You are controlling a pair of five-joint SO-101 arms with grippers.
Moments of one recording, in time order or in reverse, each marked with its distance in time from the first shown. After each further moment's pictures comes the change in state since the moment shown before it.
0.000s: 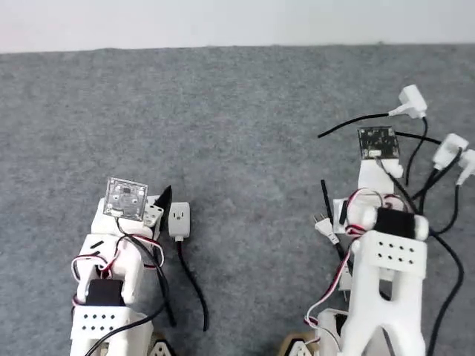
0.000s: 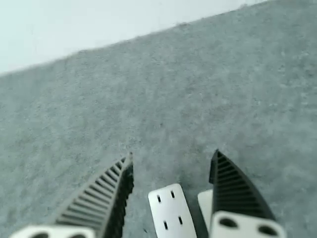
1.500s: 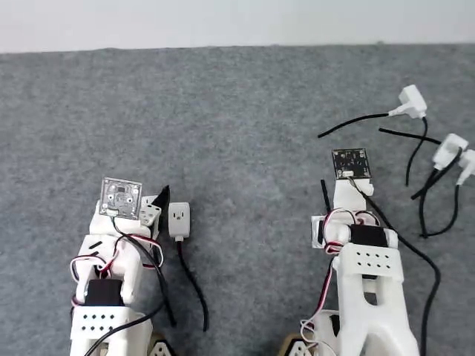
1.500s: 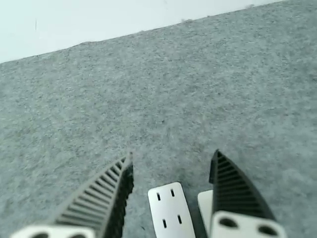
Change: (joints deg) left arm -0.9 0.0 0.0 0.4 2.5; right arm -6.5 -0.5 14.7 -11.7 -4.0
